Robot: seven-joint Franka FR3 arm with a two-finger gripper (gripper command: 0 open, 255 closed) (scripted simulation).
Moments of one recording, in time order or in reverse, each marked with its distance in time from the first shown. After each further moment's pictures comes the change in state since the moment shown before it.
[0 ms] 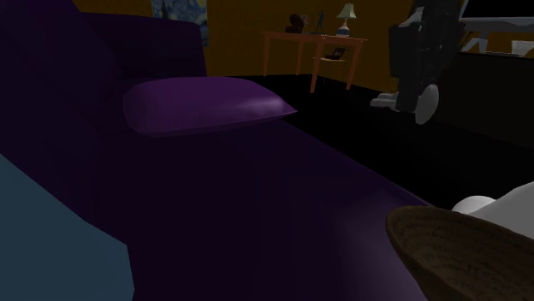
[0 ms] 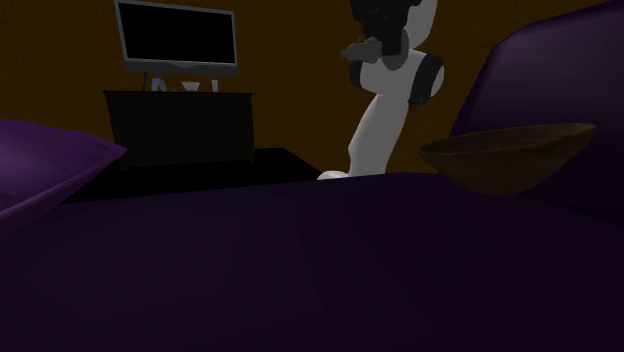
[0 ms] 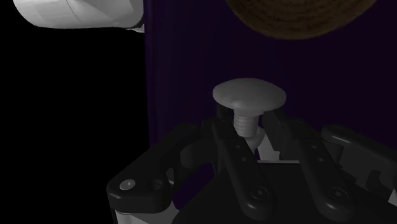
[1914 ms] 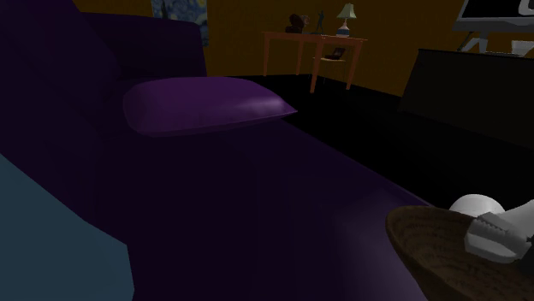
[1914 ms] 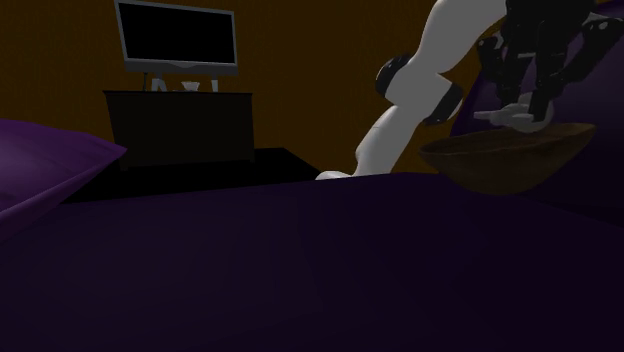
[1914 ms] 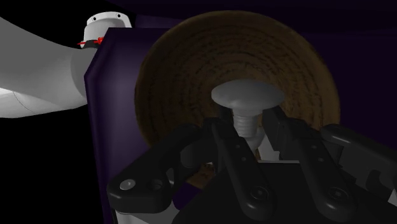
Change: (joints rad) arm 0.086 -0.260 0.158 -0.246 0.263 0.109 0.257
